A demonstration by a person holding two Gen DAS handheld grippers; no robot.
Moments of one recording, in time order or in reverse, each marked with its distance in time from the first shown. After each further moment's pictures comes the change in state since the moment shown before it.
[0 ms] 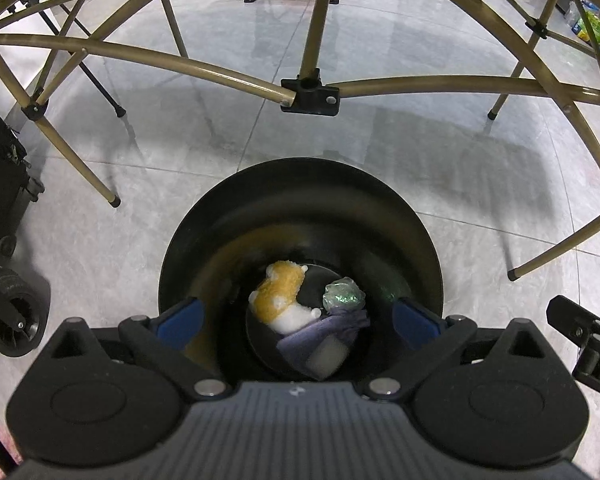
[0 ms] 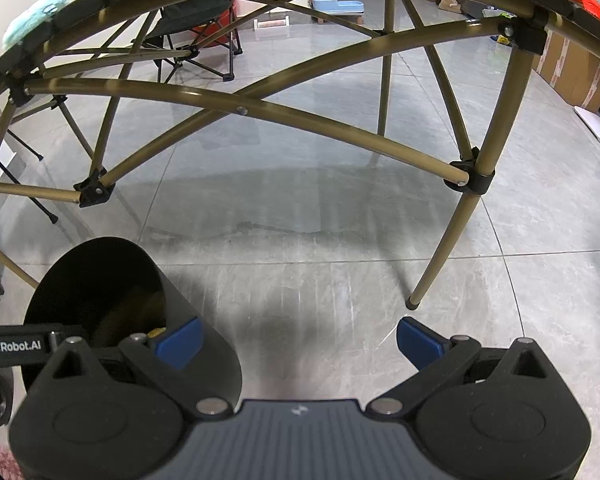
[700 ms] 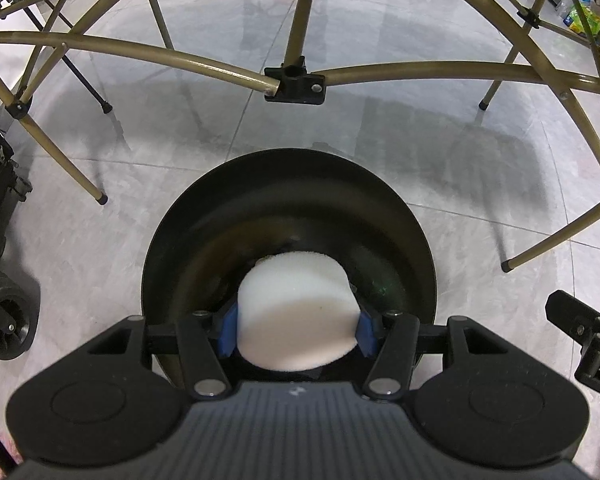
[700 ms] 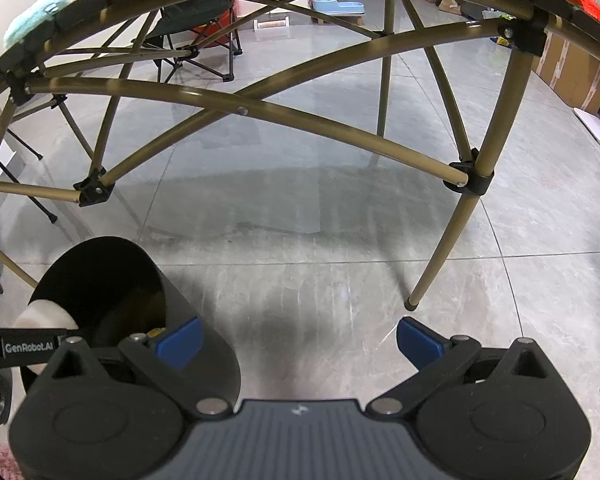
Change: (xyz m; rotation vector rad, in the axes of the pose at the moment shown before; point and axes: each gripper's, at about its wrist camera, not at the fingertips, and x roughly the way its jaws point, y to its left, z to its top) left arm 0.009 -0.004 -0.002 0.019 0.023 -0.028; right arm 0.001 0.000 0.000 -0.003 -0.001 -0.002
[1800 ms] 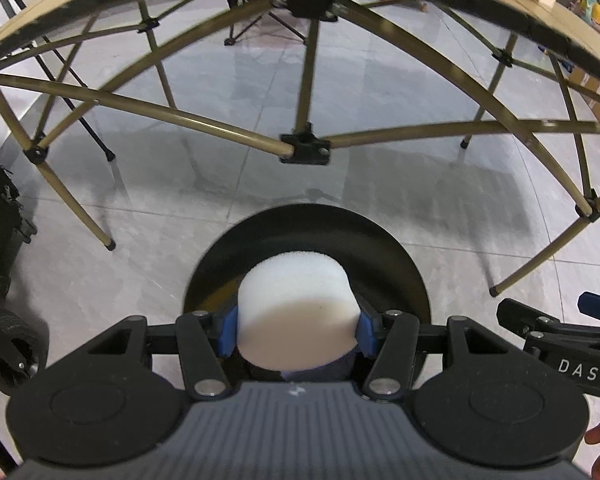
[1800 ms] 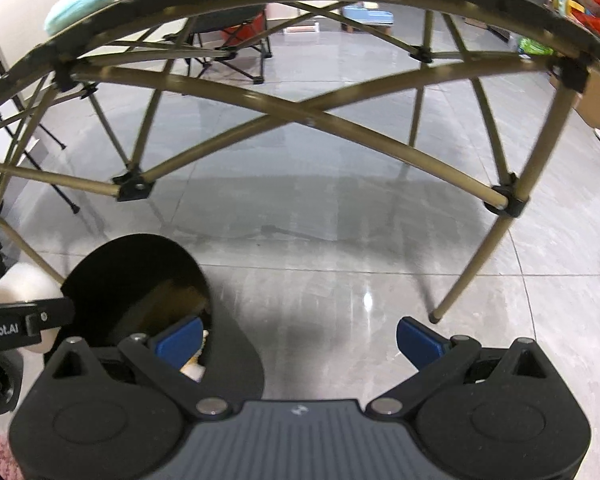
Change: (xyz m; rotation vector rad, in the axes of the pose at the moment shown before) left arm -0.043 0.016 -0.001 0.042 -0.144 -0.040; right arm -0.006 0.027 0.004 -0.056 -0.016 0.040
